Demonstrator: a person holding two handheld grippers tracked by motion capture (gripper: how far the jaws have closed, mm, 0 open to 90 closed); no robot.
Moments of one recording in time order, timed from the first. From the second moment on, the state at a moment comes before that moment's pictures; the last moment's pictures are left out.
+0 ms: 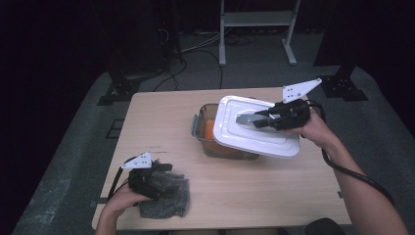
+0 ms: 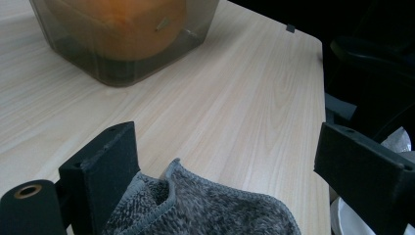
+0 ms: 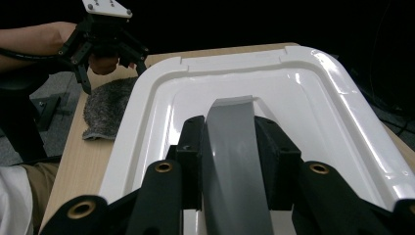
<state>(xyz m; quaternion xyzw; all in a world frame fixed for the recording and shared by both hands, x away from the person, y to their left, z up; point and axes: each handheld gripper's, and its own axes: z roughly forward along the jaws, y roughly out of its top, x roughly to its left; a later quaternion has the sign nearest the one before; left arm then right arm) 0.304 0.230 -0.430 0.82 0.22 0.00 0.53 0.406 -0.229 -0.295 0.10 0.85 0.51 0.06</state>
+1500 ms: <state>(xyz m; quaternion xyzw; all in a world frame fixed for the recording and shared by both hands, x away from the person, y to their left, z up) 0.302 0.234 -0.433 0.82 0.22 -0.01 0.53 0.470 -0.174 -0.315 0.07 0.87 0.50 0.02</state>
